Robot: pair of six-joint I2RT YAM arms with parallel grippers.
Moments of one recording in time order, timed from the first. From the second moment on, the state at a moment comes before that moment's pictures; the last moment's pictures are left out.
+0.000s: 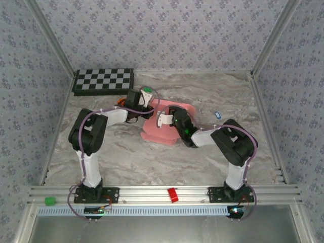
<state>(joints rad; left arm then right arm) -0.43 1.95 1.17 0.01 0.32 -0.09 0.70 1.83 0.79 0.80 0.37 -1.31</state>
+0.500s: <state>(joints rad) -0.47 1.84 1.10 -0.07 0.13 -0.14 0.75 1.68 0.80 0.68 0.41 -1.13</state>
